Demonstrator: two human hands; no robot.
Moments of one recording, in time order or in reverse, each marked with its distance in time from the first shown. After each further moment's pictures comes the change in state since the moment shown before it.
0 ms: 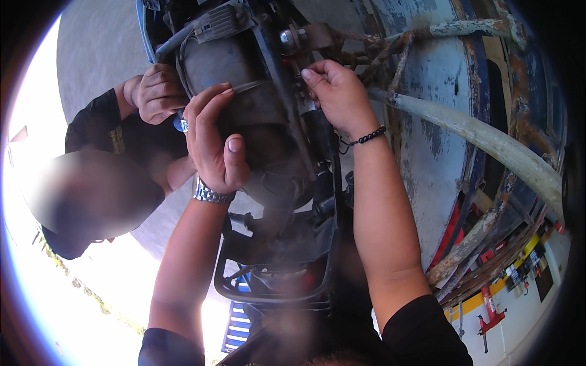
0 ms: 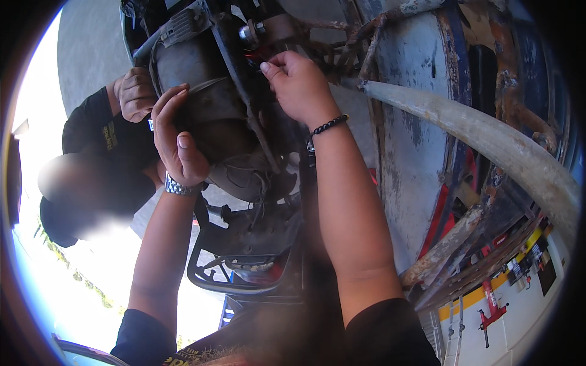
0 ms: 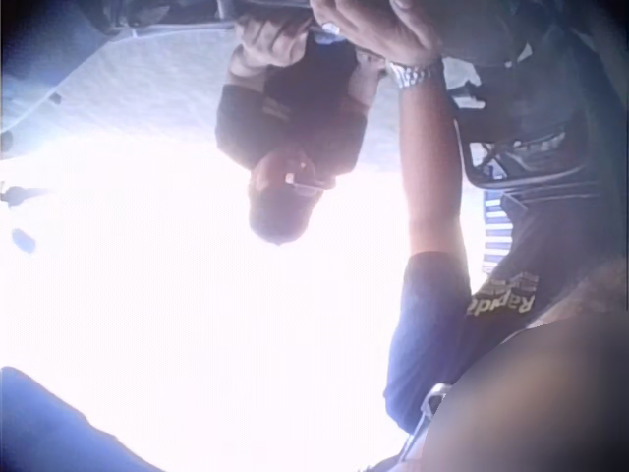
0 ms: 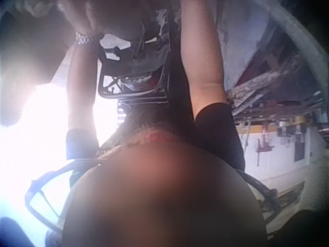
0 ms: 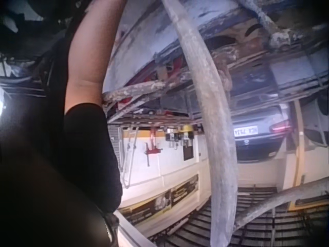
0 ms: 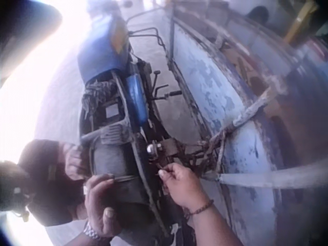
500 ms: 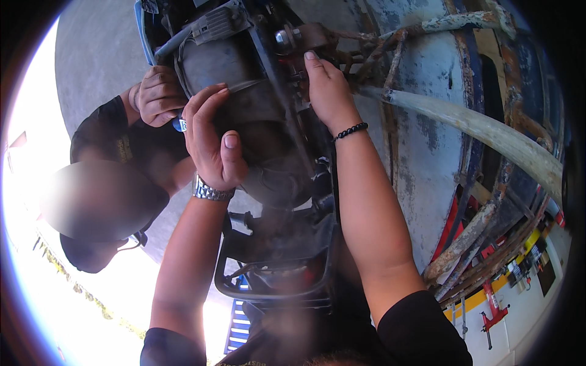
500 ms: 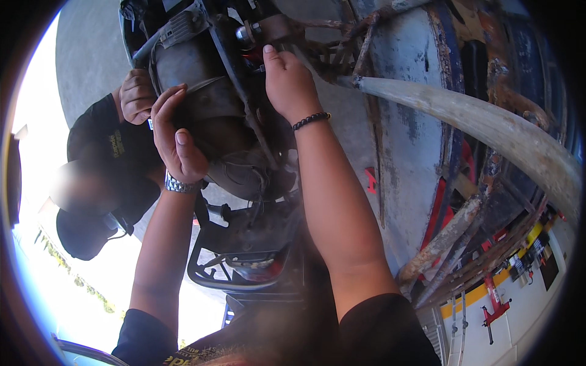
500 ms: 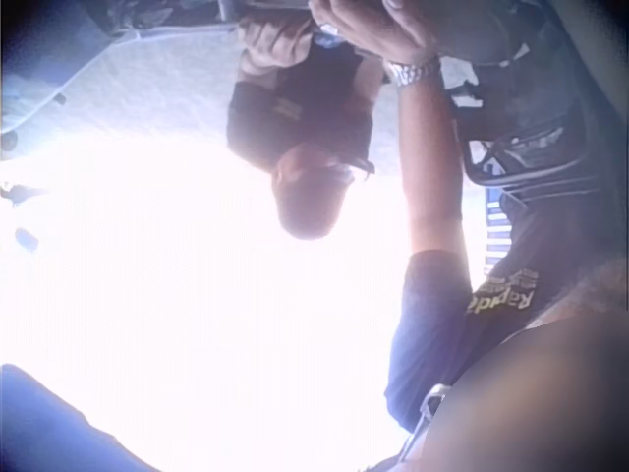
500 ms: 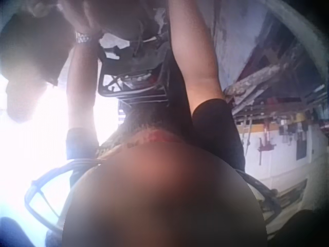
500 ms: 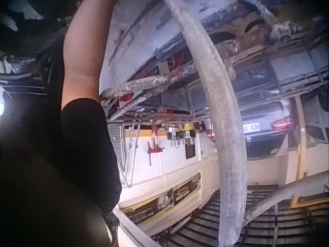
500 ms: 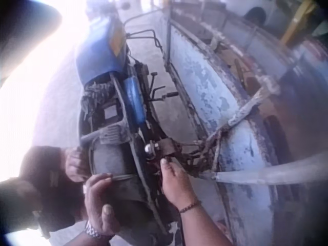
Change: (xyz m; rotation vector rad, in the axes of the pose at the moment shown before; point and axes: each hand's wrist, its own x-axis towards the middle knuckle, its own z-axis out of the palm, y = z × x) left_hand -0.001 -0.001 0.002 -0.036 0.021 -0.016; right_hand -0.004 -0.021 0.018 -0.001 0.185 0.031
